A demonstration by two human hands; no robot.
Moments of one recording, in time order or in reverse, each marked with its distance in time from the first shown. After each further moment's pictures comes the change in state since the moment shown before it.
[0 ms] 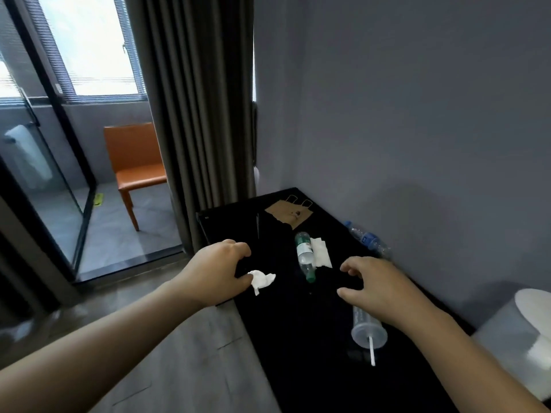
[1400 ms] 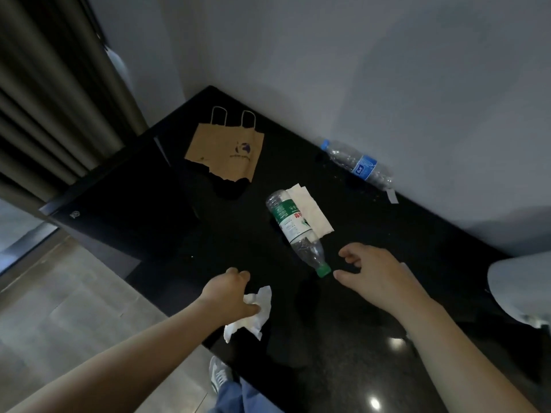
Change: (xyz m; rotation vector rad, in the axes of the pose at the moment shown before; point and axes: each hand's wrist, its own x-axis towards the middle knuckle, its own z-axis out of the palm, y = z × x) left_hand 0.313 -0.174 0.277 0.011 -0.861 0.240; right_hand 0.293 0.033 0.130 0.218 -0.283 0.730
